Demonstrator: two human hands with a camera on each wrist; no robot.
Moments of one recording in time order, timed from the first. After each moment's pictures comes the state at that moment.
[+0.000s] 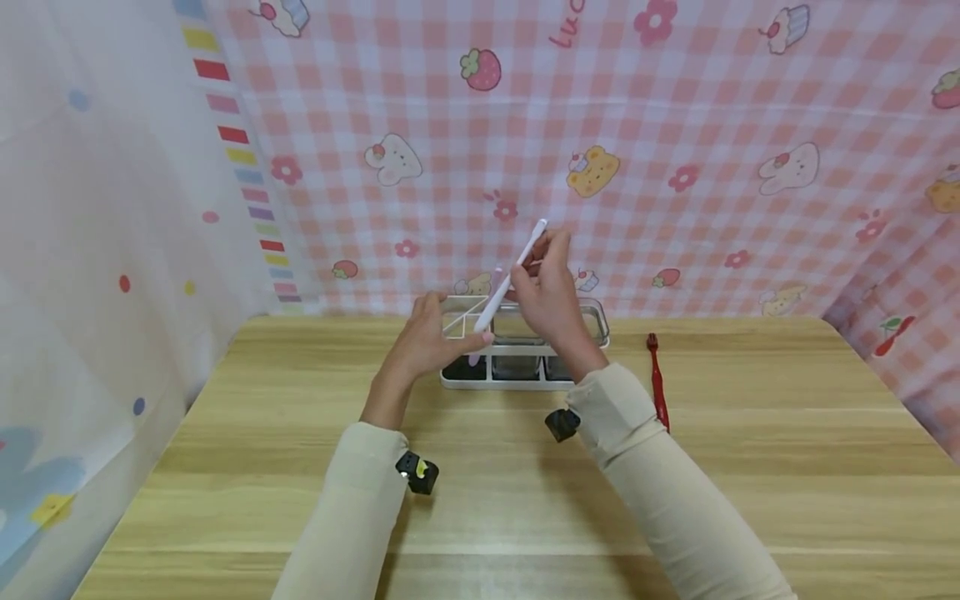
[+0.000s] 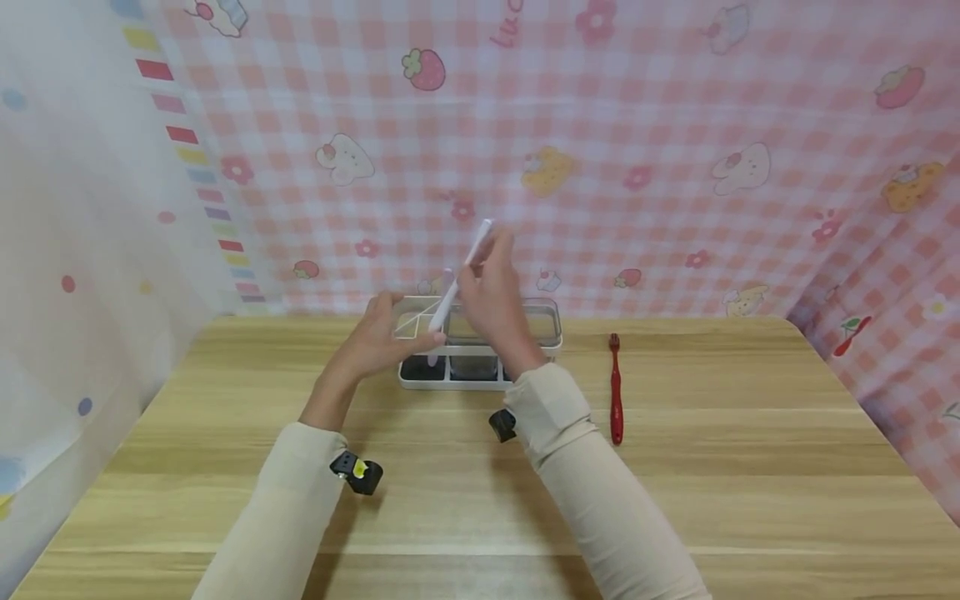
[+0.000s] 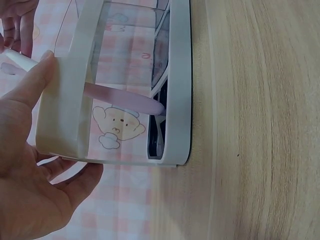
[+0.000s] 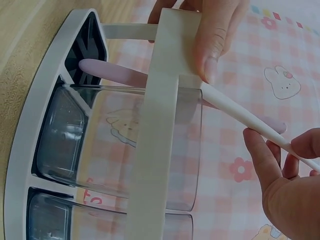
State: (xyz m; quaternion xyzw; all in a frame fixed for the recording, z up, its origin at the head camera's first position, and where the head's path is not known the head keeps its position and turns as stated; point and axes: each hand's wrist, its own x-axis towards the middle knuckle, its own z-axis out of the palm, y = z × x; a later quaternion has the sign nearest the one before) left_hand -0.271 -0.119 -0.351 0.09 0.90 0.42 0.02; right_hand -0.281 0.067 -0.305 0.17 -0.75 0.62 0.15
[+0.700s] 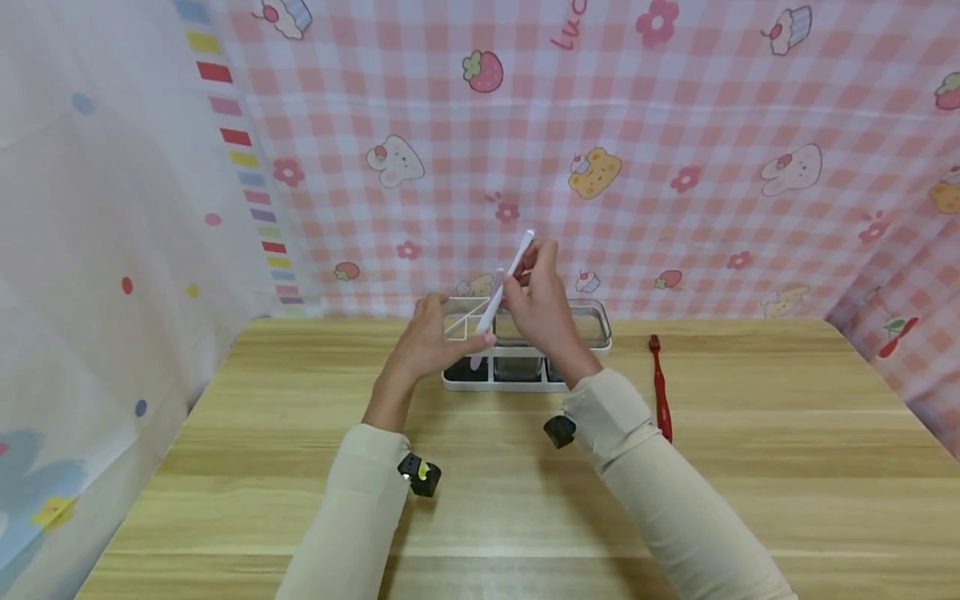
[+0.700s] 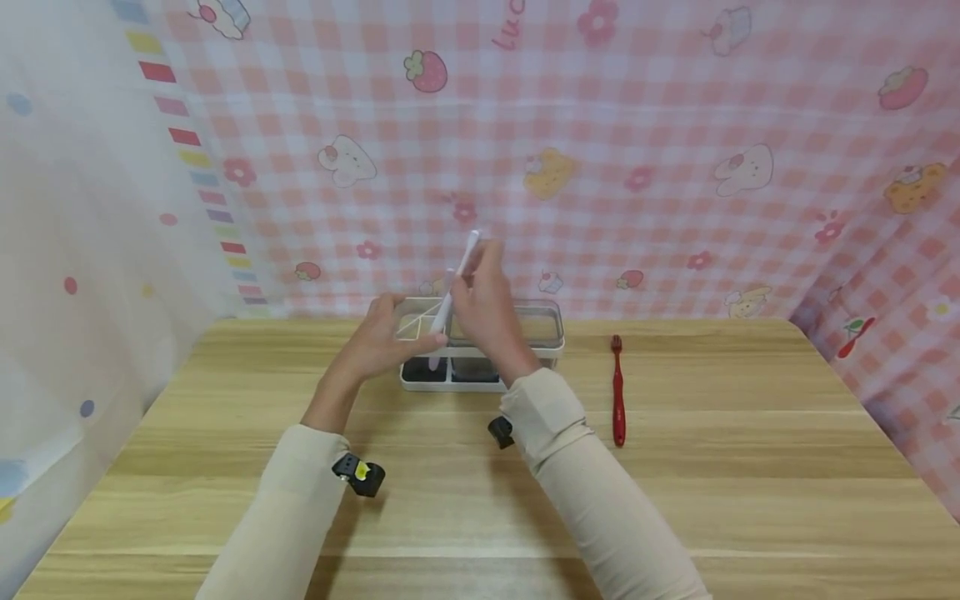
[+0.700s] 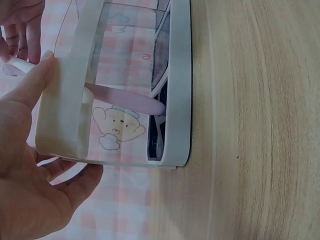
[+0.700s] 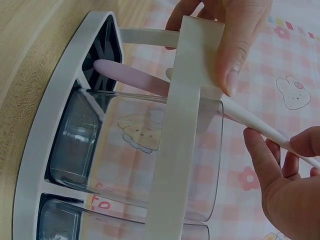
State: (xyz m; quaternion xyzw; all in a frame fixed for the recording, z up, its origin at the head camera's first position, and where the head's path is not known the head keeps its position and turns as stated) left_hand -0.271 -0.120 -0.352 0.09 0.90 0.42 0.02; right_hand -0.281 0.060 -0.315 0.19 -0.78 0.59 0.13
